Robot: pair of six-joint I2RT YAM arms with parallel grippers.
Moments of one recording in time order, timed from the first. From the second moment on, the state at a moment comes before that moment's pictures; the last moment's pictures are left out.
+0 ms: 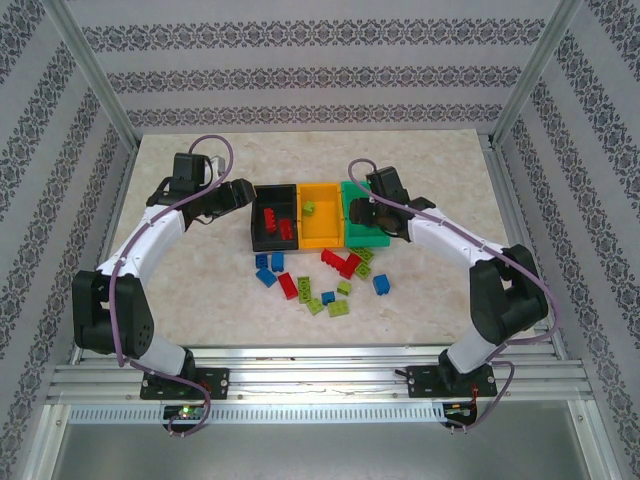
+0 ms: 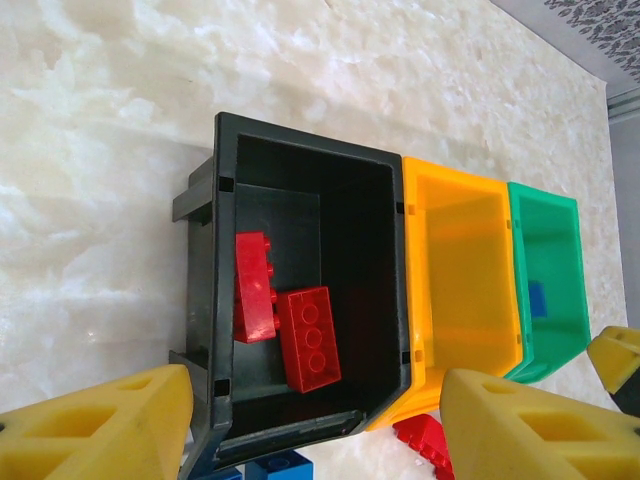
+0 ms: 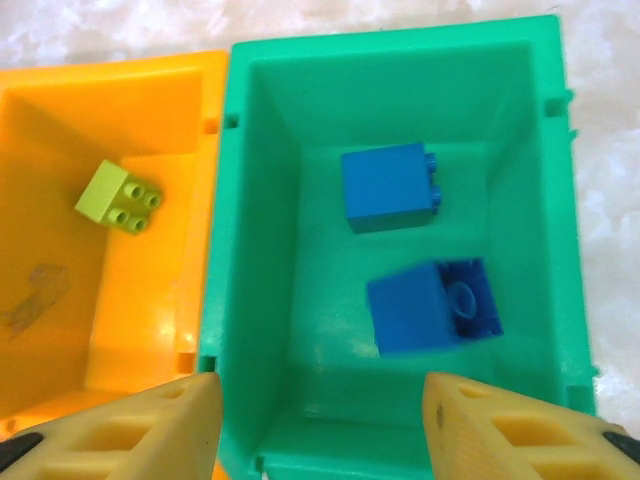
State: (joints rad) left arm -0.07 1.51 1.17 -0.46 0.40 -0.49; right arm 0.44 1.62 1.12 -0.37 0.03 0.41
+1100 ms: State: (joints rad) left arm -0.07 1.51 1.17 -0.46 0.43 -0.49; right arm 0.55 1.34 0.61 -0.49 0.01 0.47
